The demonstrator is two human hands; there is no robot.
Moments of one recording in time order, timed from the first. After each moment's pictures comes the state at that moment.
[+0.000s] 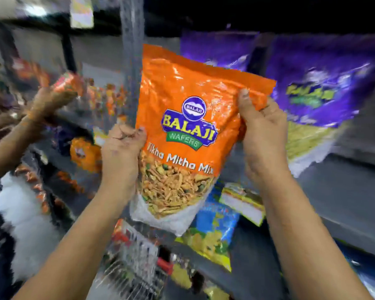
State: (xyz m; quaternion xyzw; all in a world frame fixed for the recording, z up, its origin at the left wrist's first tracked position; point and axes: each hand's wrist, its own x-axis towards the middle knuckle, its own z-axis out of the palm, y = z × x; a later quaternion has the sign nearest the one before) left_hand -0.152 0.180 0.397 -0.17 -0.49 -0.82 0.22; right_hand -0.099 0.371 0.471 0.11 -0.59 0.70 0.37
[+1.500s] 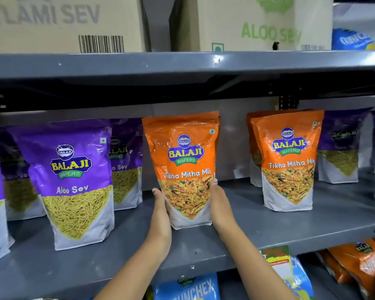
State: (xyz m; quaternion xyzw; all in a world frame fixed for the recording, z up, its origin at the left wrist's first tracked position) left_hand -0.019 0.620 0.409 -0.29 -0.51 -0.77 -0.26; right_hand 0.083 0.715 0.410 -0.25 -0.61 0.60 0.45
